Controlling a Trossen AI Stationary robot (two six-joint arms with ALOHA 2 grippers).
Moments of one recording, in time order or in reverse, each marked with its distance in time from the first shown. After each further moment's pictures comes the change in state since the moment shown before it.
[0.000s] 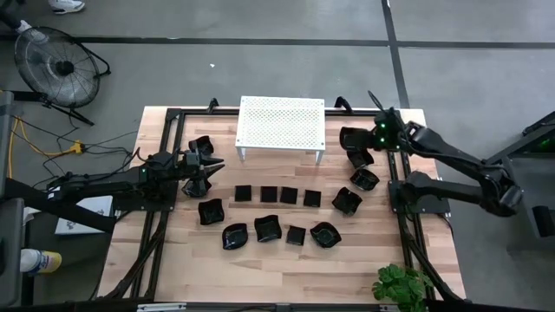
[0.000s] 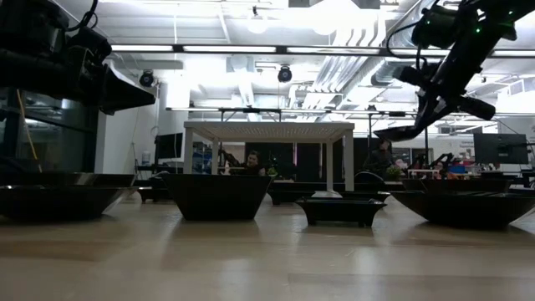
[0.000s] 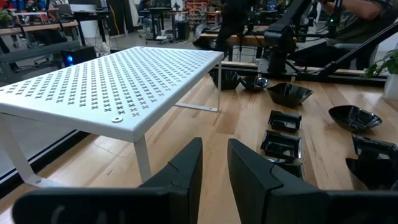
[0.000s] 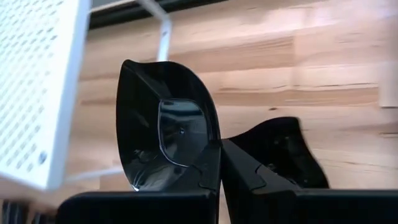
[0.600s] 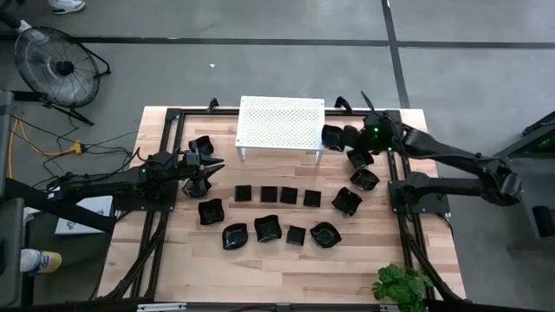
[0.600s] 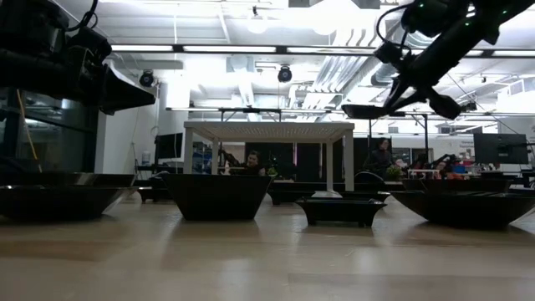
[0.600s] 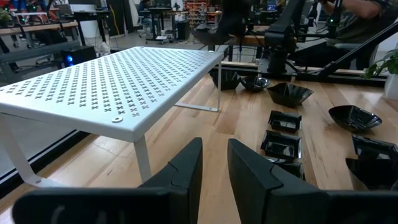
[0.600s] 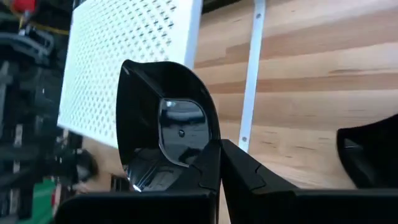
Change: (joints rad) left arm 0.000 0.000 0.000 0.000 0.000 0.000; right arm 0.155 0.074 0.002 0.262 -0.064 0.249
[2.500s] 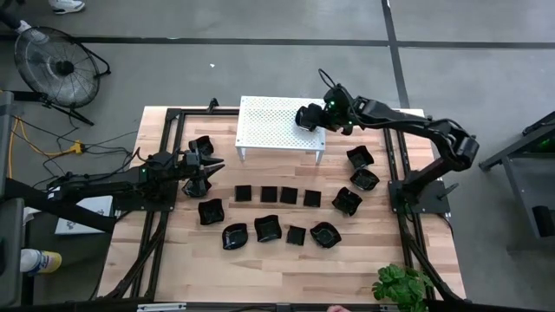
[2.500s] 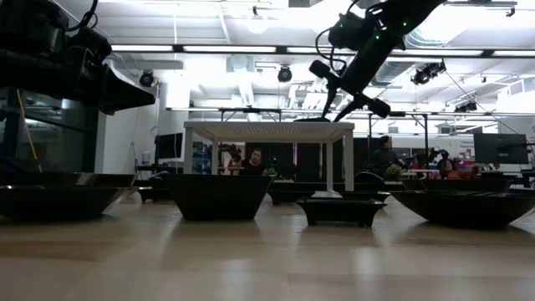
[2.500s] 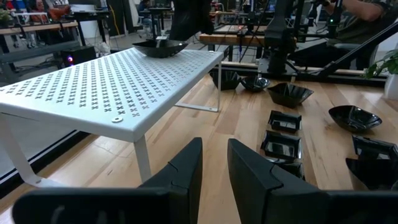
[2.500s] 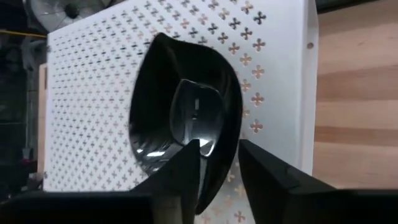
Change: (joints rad) left arm 0.000 0.000 0.000 0.000 0.000 0.000; right arm -0.011 0.565 0.489 -0.052 0.018 -0.003
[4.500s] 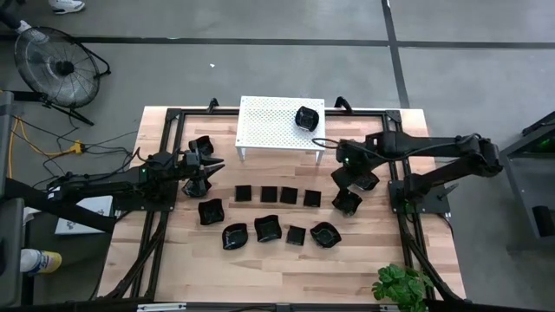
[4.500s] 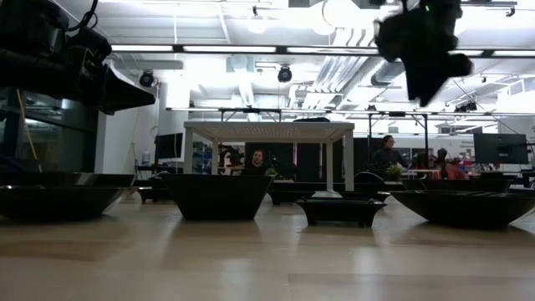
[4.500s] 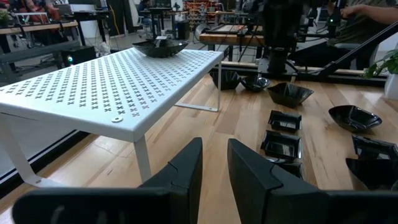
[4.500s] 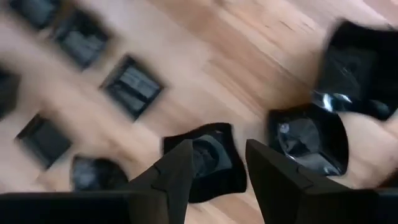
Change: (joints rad) left arm 0.000 0.000 0.000 0.000 0.000 0.000; right arm 0.473 -0.252 -0.085 -0.652 0.047 -0.211
